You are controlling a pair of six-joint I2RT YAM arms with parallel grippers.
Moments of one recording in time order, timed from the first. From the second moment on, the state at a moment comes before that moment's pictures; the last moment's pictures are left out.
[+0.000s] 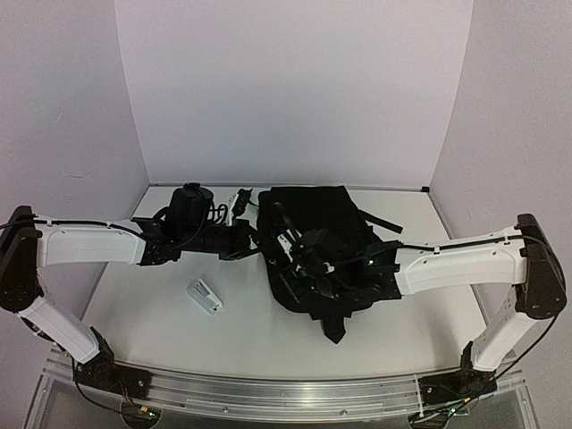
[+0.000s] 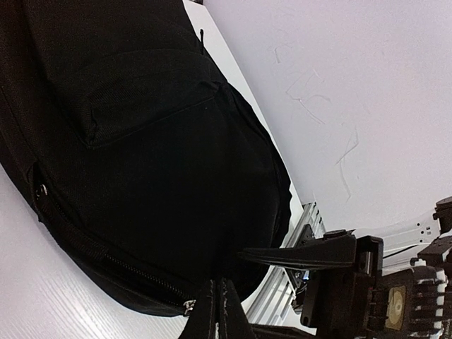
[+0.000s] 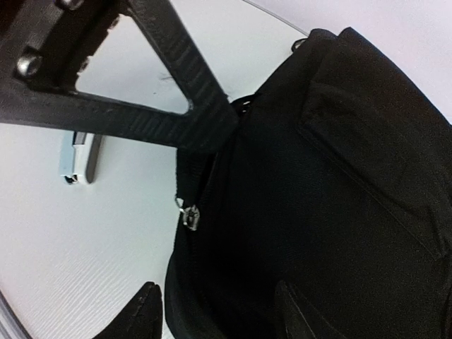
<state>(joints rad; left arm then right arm) -0.80 1.48 0.92 0.16 0.43 -0.76 1.20 1.66 1.17 -0.24 0.48 0.18</state>
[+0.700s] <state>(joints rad) -0.70 1.49 0.93 0.10 0.41 -0.81 1.26 1.56 1.06 -0.15 0.55 0.27</state>
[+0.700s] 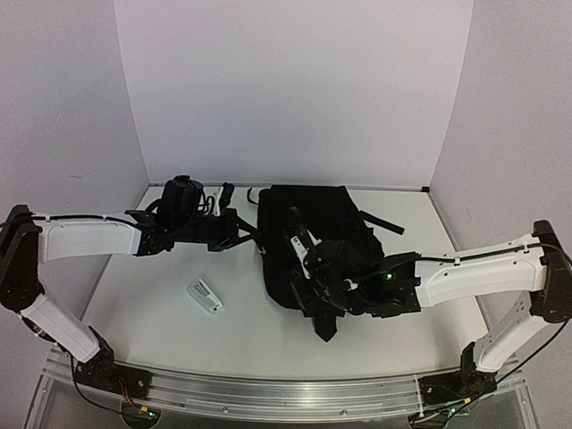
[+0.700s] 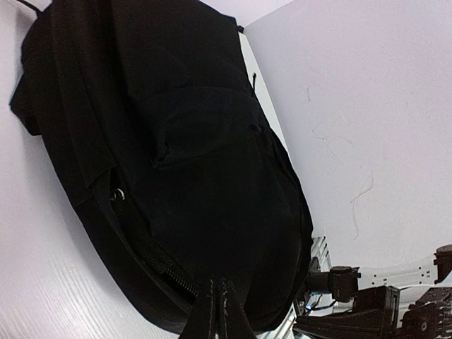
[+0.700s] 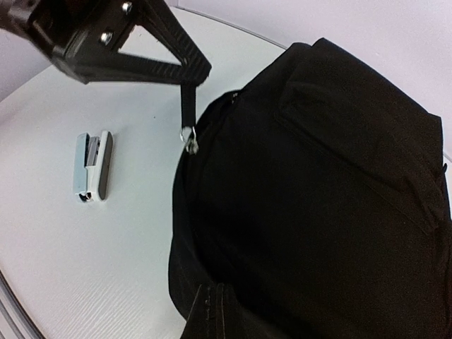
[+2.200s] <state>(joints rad) -0.50 1.64 1.05 0.15 0.64 -0.73 1.19 1.91 1.37 -0.22 0.55 0.13</state>
